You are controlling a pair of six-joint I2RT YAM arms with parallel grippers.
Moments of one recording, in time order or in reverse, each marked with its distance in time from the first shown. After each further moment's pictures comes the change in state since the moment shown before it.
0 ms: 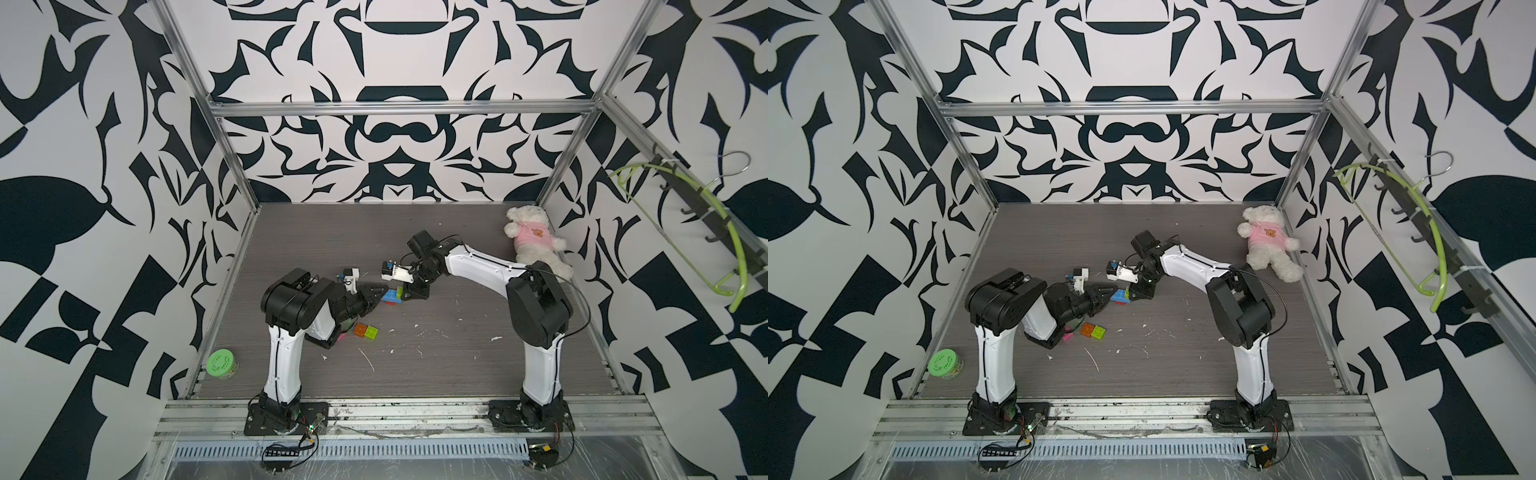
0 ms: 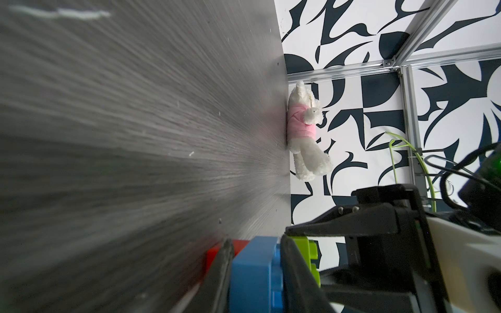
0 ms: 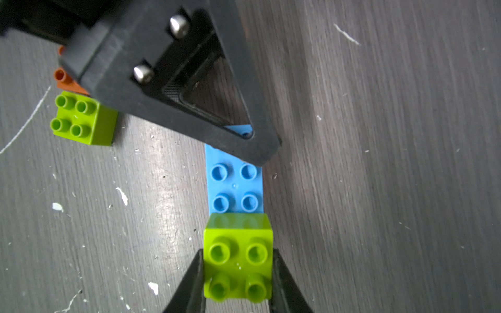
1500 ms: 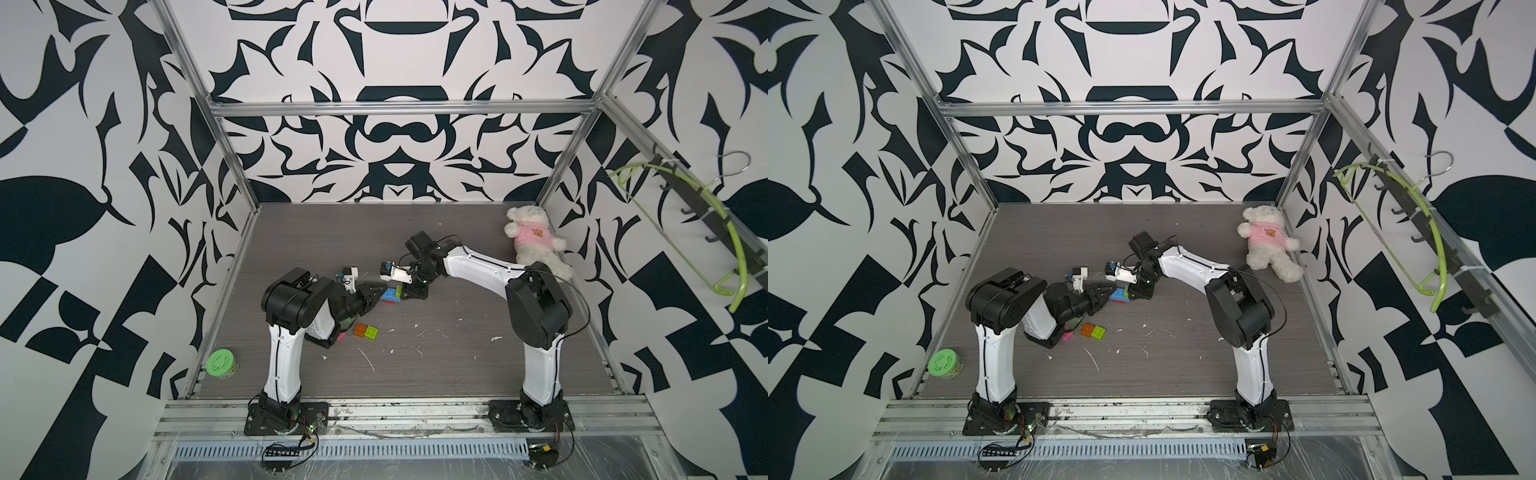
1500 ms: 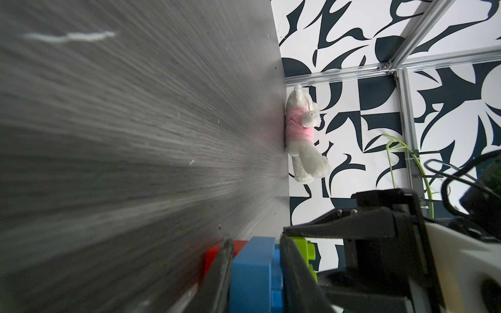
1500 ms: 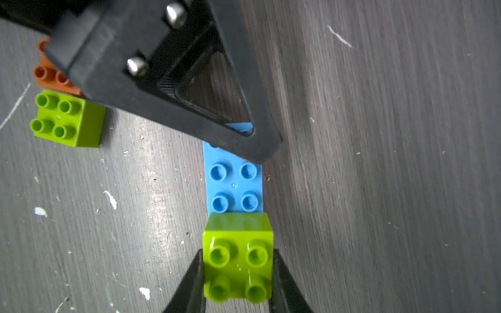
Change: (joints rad) left arm 0.007 0.011 0.005 0.018 0.004 -0.002; right arm 0.013 0.001 -0.005 0.020 0.032 0.001
